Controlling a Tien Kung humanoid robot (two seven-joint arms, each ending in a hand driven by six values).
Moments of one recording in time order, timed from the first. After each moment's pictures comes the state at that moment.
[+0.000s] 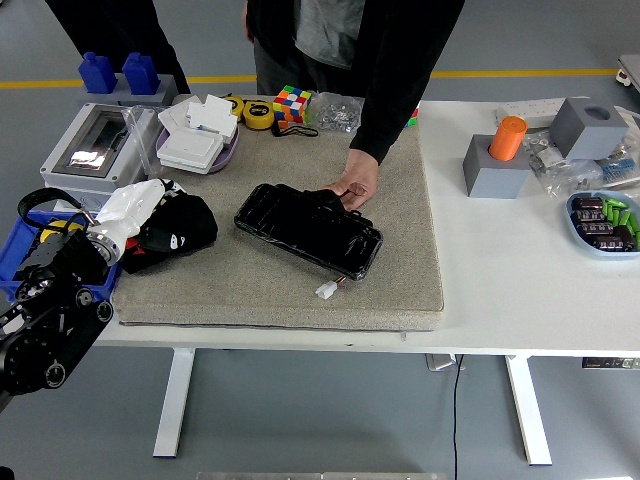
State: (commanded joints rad) left arm -0.43 0.26 -1.10 -1.00 2.08 0.11 0.04; right arm -0.14 -0.14 1.48 0.30 -1.26 -0.01 0.14
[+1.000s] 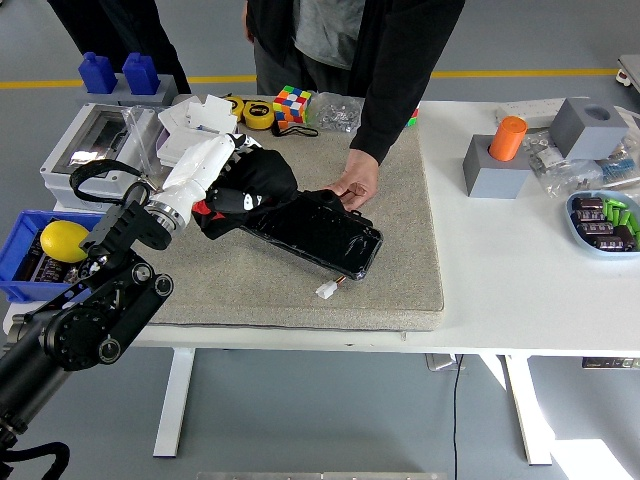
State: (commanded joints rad) left arm -0.56 0.09 -1.06 -1.00 1.99 0.18 -0.01; right arm -0.13 -0.14 1.46 0.30 -1.26 -0.01 0.15
